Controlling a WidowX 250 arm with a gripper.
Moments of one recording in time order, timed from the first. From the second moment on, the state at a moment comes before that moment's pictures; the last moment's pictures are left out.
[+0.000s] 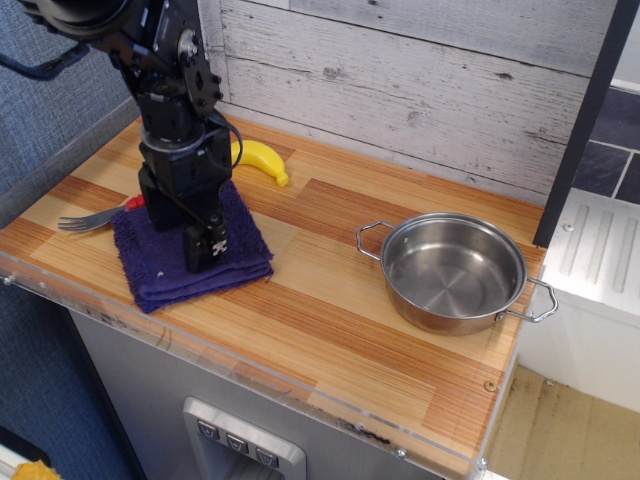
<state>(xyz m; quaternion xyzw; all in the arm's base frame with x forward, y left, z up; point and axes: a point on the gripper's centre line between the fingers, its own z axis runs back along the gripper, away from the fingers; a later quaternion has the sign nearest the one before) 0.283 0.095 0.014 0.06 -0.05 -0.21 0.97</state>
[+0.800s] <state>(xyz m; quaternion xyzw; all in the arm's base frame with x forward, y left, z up) 0.316 0.038 0.016 0.02 -0.05 -0.27 0.96</state>
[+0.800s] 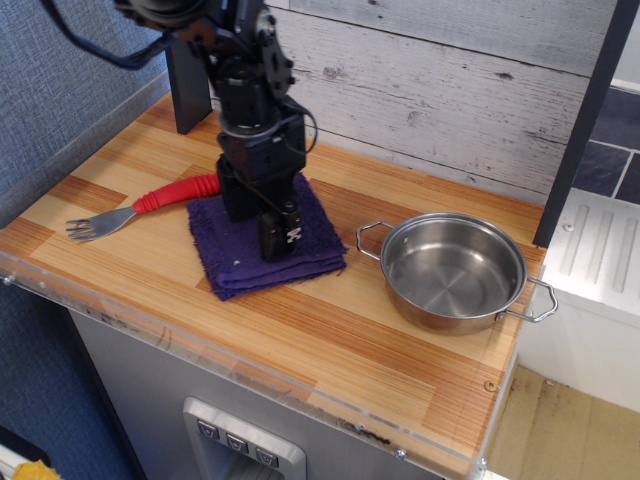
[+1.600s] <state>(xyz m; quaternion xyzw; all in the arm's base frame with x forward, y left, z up) 0.363 0.004 0.019 0.00 -0.06 -0.28 0.96</state>
